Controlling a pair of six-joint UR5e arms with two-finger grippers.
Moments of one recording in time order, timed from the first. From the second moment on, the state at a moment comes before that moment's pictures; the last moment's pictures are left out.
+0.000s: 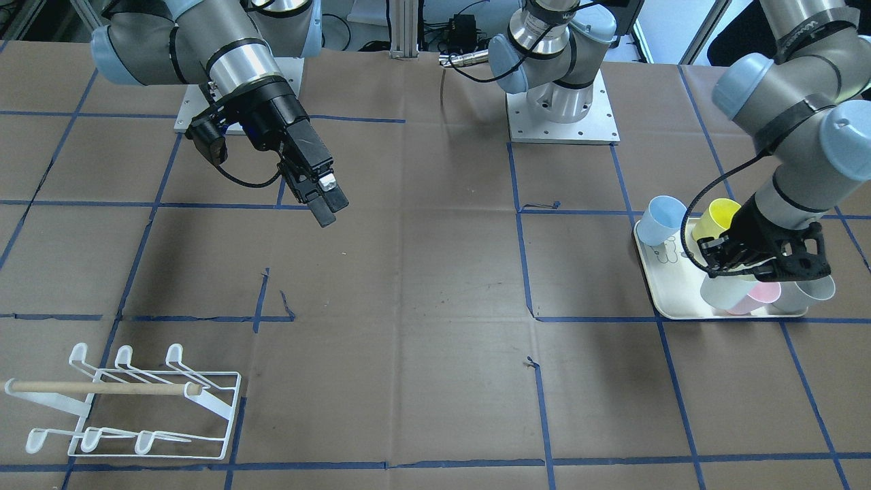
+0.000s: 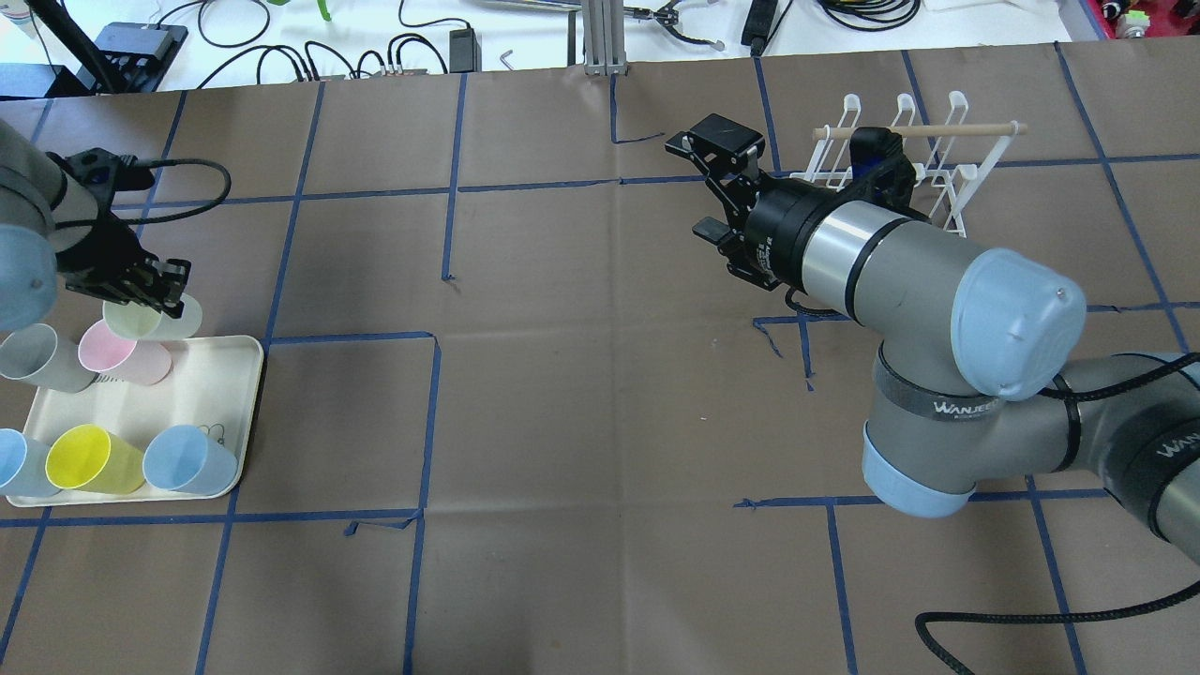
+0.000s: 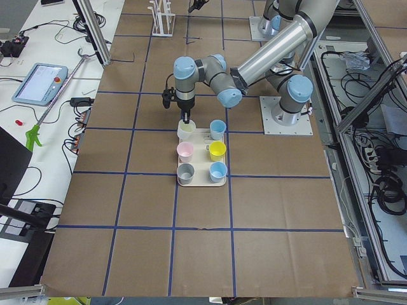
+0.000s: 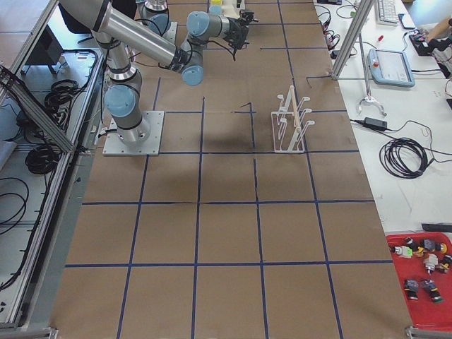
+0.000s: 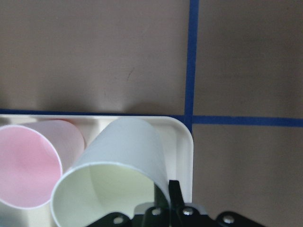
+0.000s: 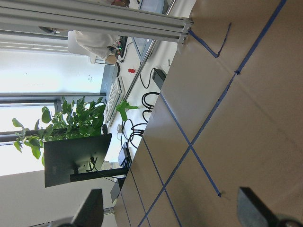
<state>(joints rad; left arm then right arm) -1.10 -1.74 -1.79 -1.15 1.61 0.45 1.63 -1.56 2.25 -3.29 -1.06 1.26</state>
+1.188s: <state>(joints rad) -1.31 -1.68 -1.55 -1.27 0.86 0.45 1.64 -1.57 2.25 -3.38 -1.06 1.42</state>
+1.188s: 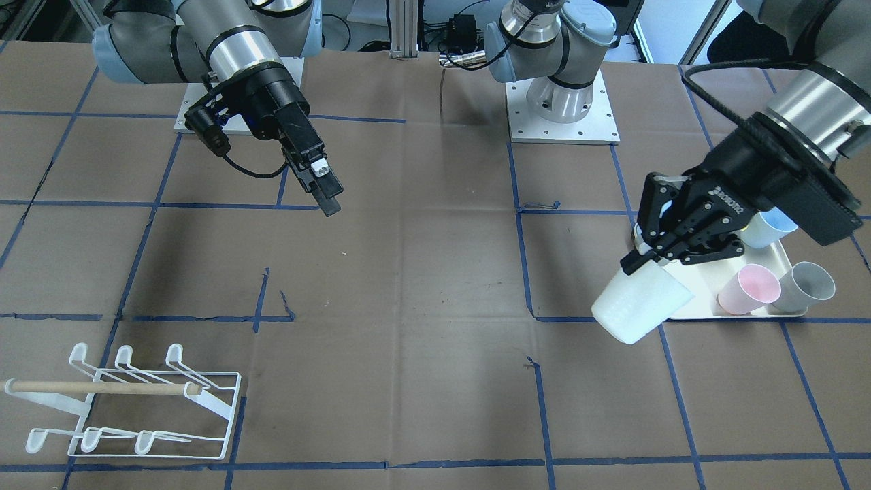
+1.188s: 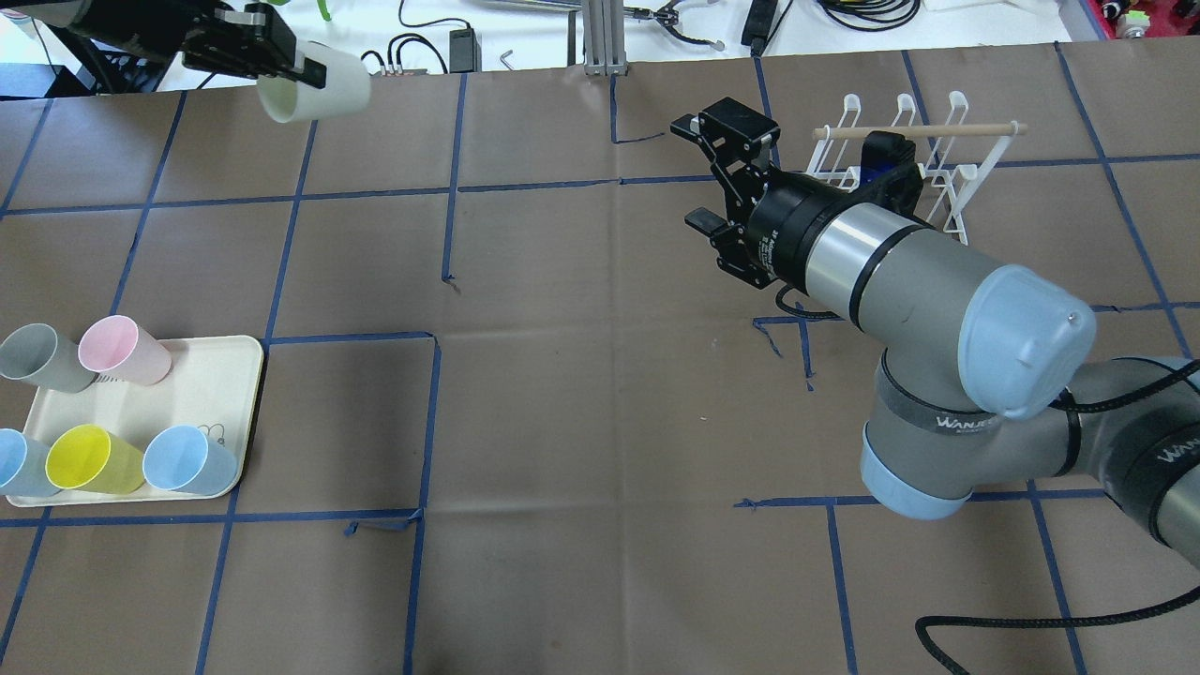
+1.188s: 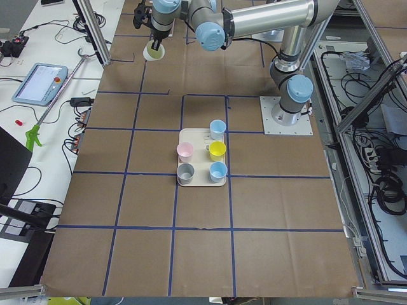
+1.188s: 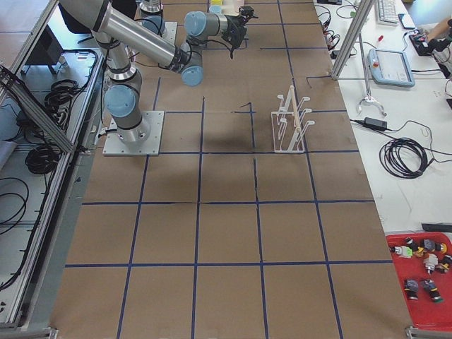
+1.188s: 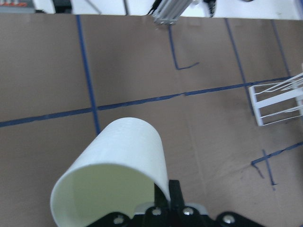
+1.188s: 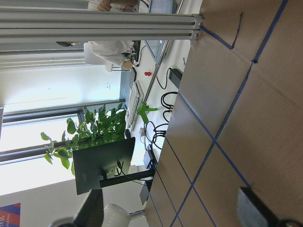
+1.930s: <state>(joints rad) -1.38 -1.55 -2.12 -0.39 0.49 0.41 1.68 -1.56 2.24 -3.33 -1.06 1.53</state>
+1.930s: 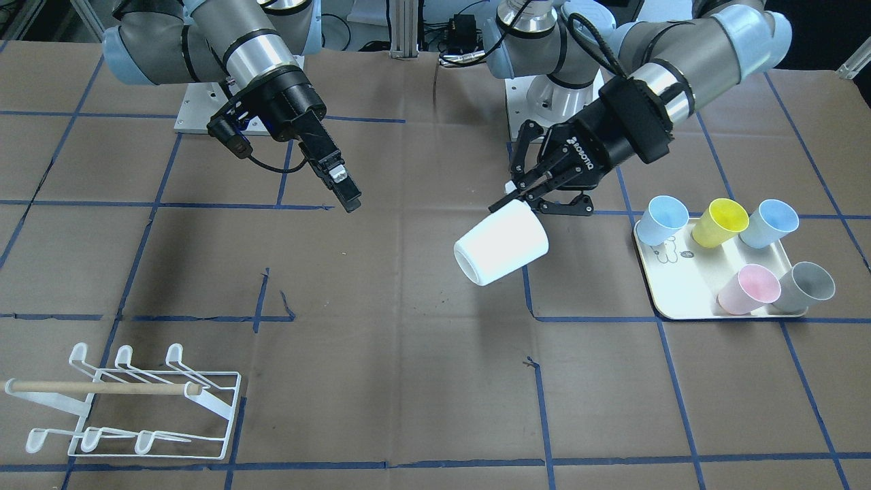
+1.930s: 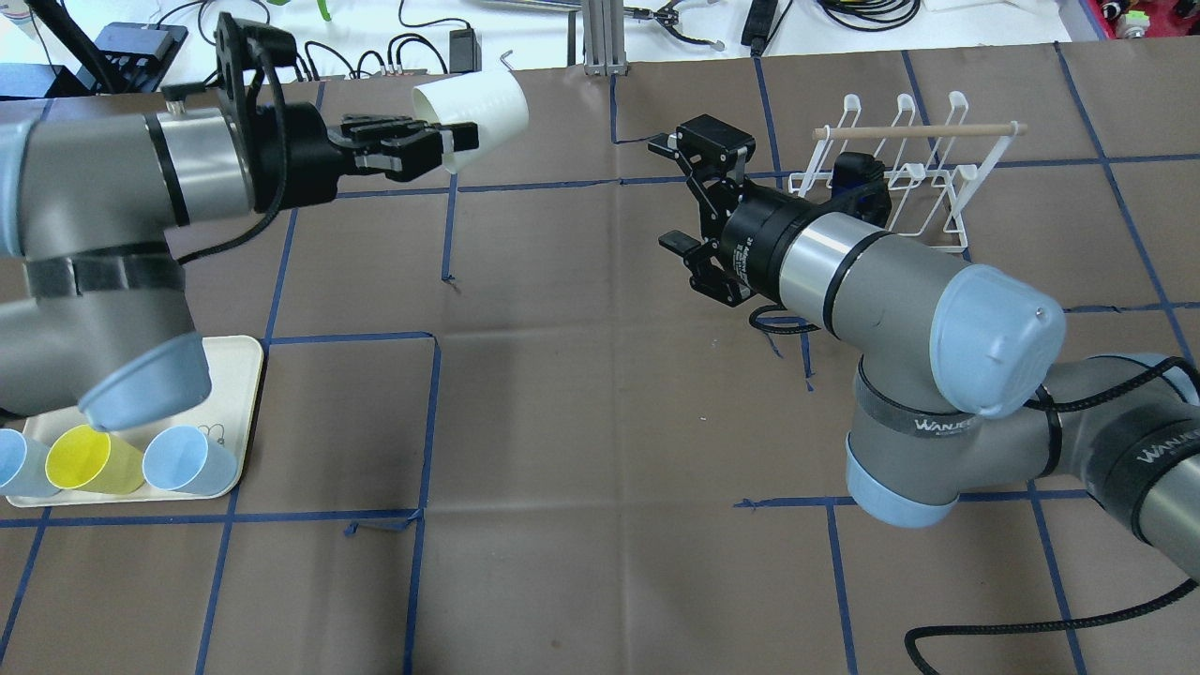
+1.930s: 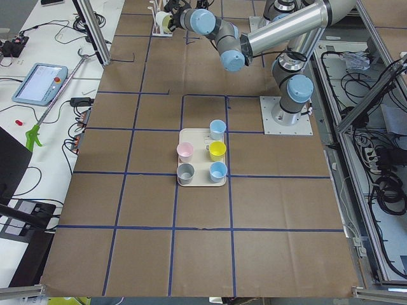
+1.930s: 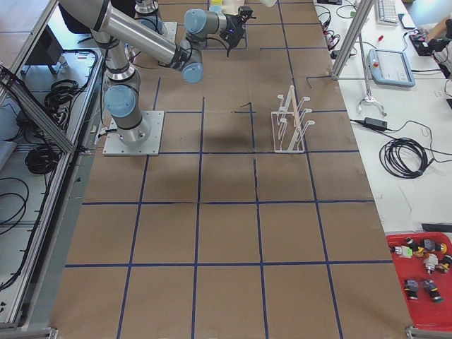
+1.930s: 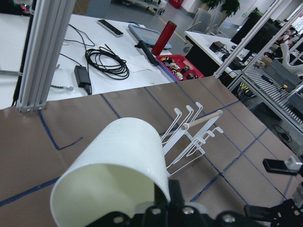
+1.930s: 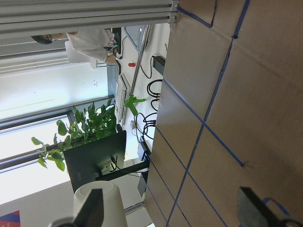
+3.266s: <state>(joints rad) -1.56 -1.54 -2.30 -0.04 0.60 0.18 1.77 -1.50 2.18 -3.31 -1.10 1.55</state>
